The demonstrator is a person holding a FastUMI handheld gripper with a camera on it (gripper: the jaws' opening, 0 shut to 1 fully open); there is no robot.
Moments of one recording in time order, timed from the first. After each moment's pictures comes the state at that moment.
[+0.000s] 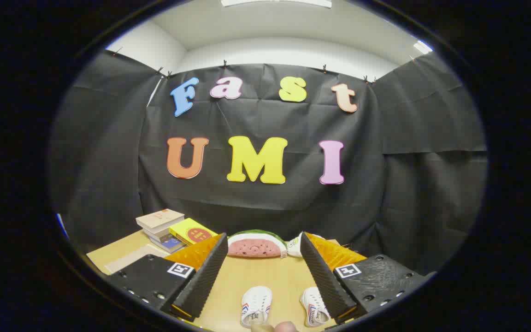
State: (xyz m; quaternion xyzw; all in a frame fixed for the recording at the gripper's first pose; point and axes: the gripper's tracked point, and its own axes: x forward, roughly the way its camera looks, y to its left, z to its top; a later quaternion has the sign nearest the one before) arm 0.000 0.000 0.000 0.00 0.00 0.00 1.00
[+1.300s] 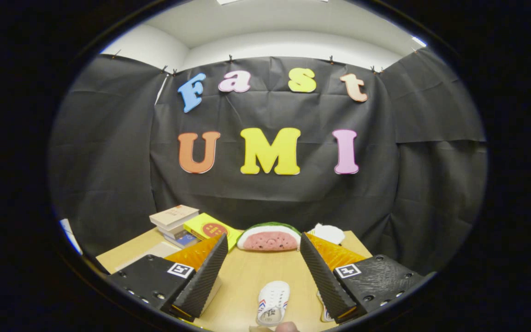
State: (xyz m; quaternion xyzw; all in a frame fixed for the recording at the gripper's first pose) arm 0.008 0.032 -0.029 0.01 0.04 0.04 1.00
